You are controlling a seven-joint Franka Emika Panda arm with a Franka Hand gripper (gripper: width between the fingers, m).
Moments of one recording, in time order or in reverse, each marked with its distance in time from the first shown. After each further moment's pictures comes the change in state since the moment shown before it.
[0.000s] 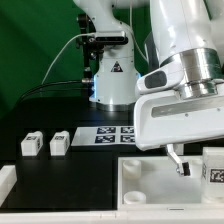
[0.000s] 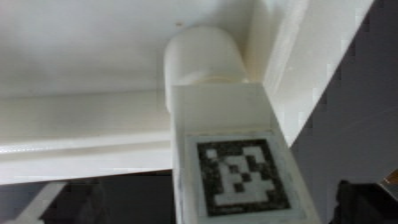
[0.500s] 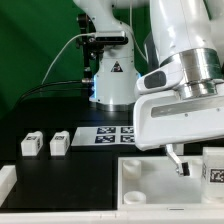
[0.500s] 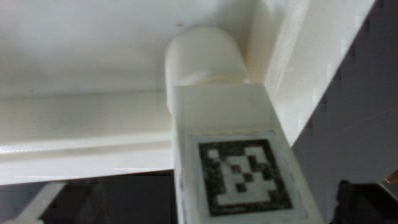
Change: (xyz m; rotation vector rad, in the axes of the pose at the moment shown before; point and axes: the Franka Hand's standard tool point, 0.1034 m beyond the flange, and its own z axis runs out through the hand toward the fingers) arm 0.003 0.005 -0.004 -0.001 -0.029 0.010
